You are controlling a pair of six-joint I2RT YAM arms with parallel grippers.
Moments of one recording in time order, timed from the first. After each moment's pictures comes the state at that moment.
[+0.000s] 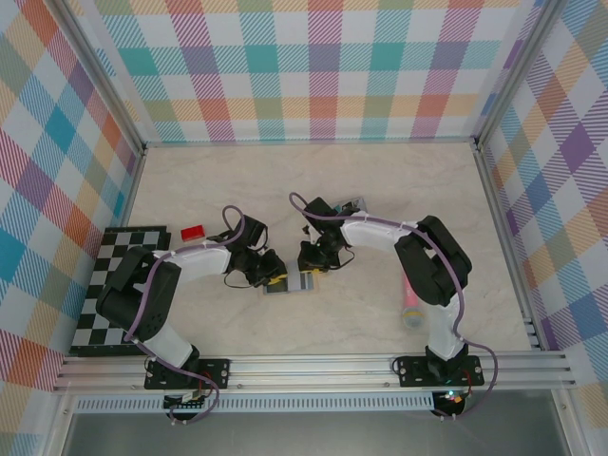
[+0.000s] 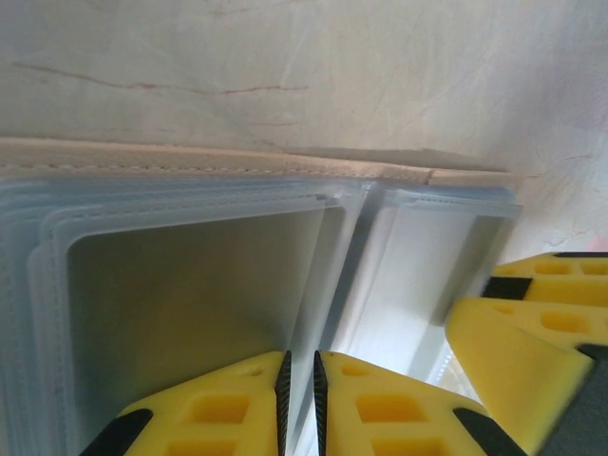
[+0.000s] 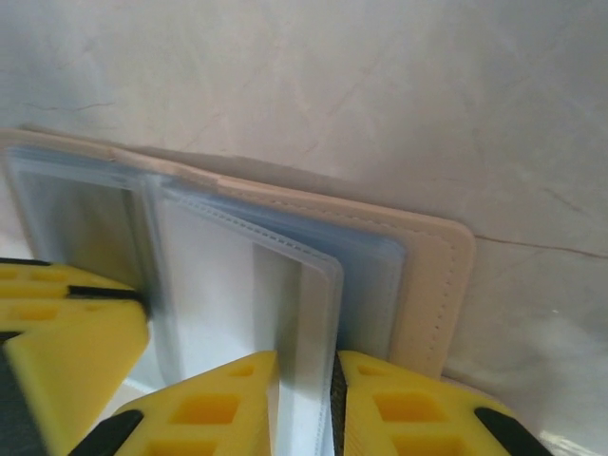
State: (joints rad) left arm -0.48 1.61 0.78 -0.32 0.45 -0.92; right arm 0.74 1.97 1.31 -0.62 -0.41 0.63
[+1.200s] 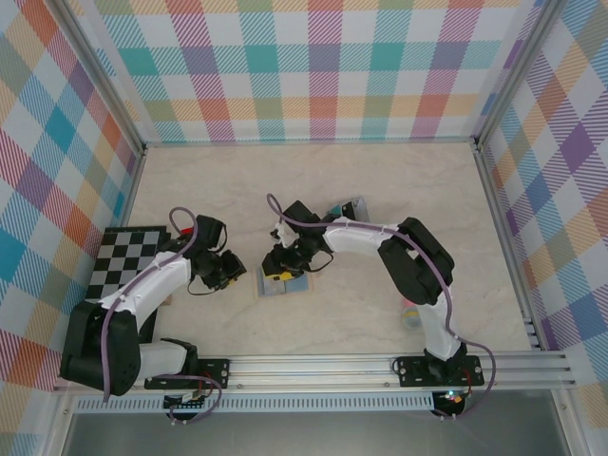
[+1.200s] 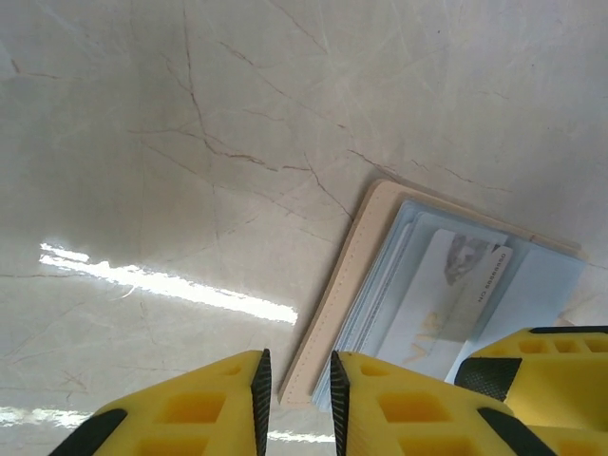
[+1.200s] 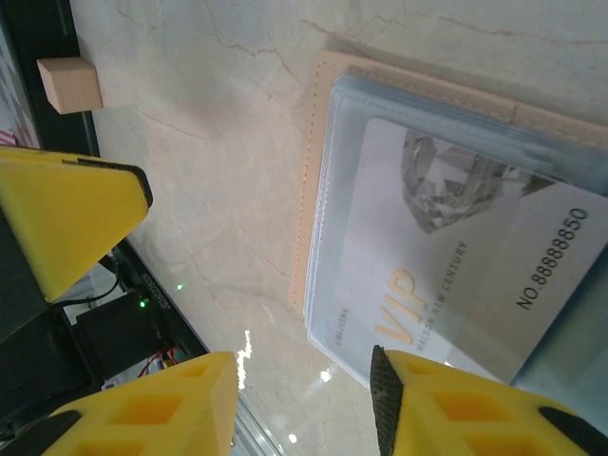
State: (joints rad) left arm -0.25 1.26 0.72 -0.68 0.25 -0.84; right arm 0.83 2.06 1.39 -0.43 -0.70 0.67
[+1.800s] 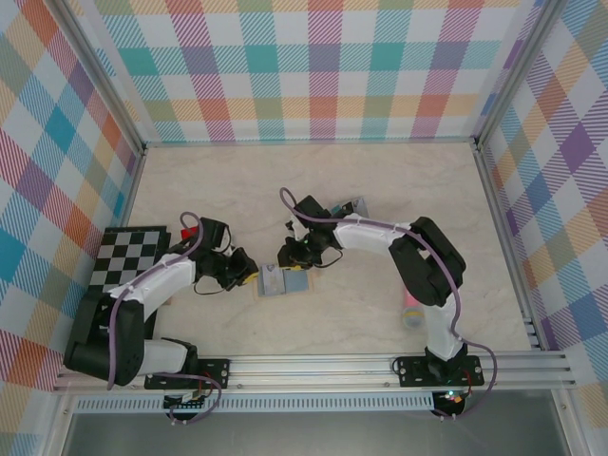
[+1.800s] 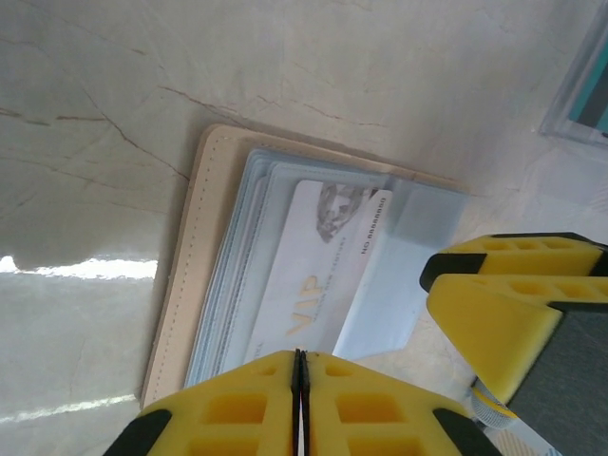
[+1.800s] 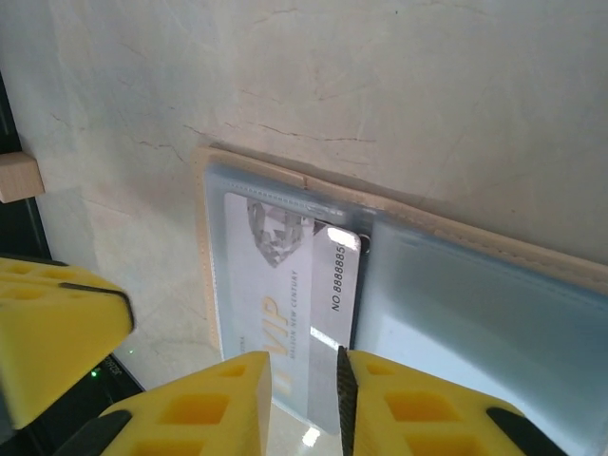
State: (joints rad) left arm -0.27 1.33 0.65 -0.45 0.51 -0.87; right arm 0.79 1.99 1.33 -0.45 -0.54 0.70
